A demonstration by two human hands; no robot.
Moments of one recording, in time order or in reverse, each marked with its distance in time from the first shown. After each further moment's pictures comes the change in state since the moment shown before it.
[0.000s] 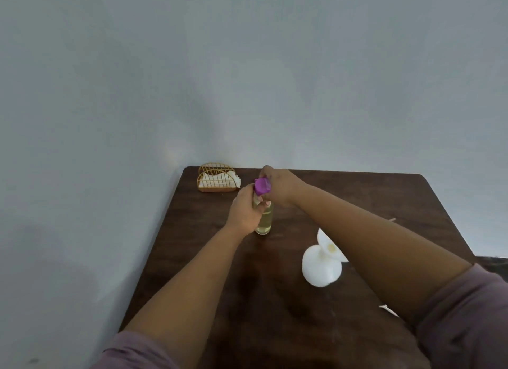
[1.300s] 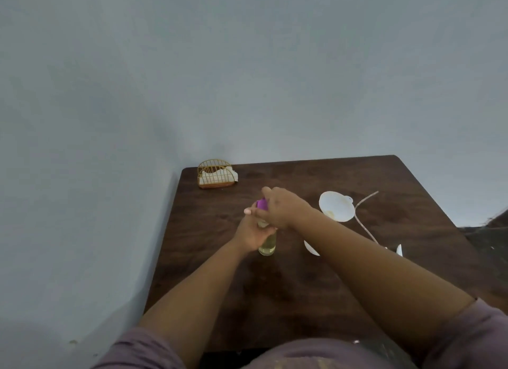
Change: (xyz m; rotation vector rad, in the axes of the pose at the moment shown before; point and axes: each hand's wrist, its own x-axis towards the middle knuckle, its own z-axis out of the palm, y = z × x) left_hand -0.085 -0.033 -0.004 -0.150 -0.279 0.025; right_hand -0.096 -0.045 0.059 -0.150 0.074 0.064
